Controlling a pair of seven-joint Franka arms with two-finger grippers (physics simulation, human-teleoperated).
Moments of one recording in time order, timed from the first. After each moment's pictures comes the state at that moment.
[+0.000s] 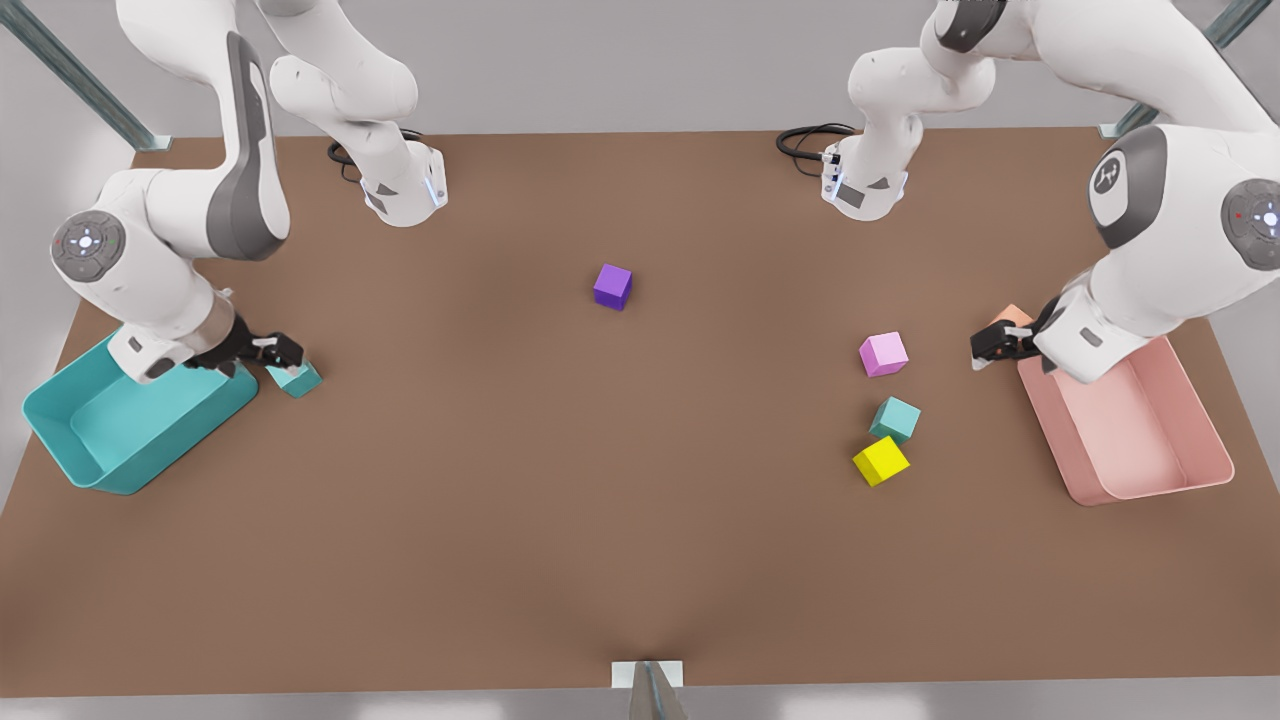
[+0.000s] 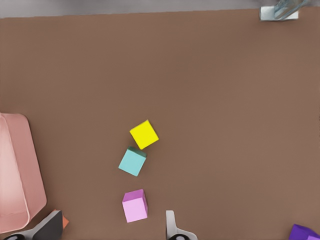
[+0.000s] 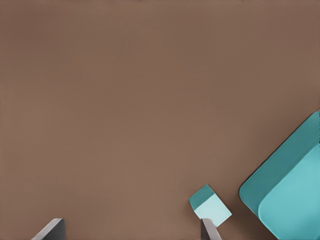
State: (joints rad) left arm -0.04 0.31 -0.07 -1.15 -0.02 1.43 -0.04; right arm -0.09 0.02 0.08 -1.84 -0.04 1.88 -0.02
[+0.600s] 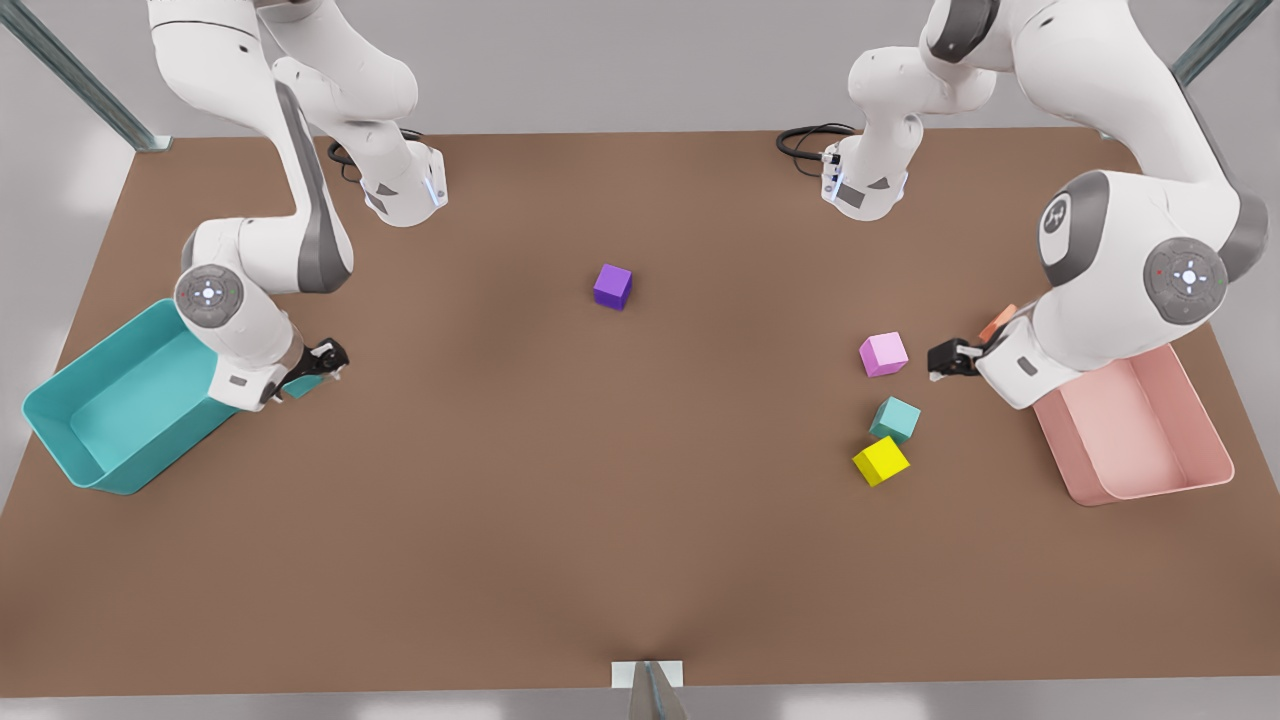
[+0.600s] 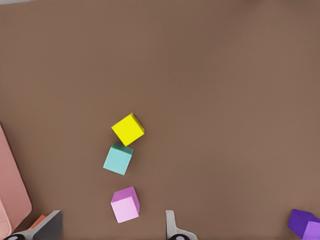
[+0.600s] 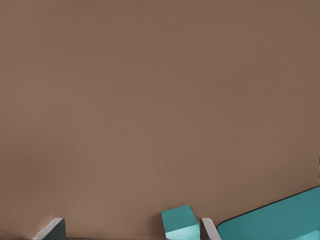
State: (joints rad) left arm -0.07 0.36 -0.09 -1.19 -0.03 1.43 -0.02; right arm -0.06 0.07 0.11 -2.05 -0.19 2.05 -0.37
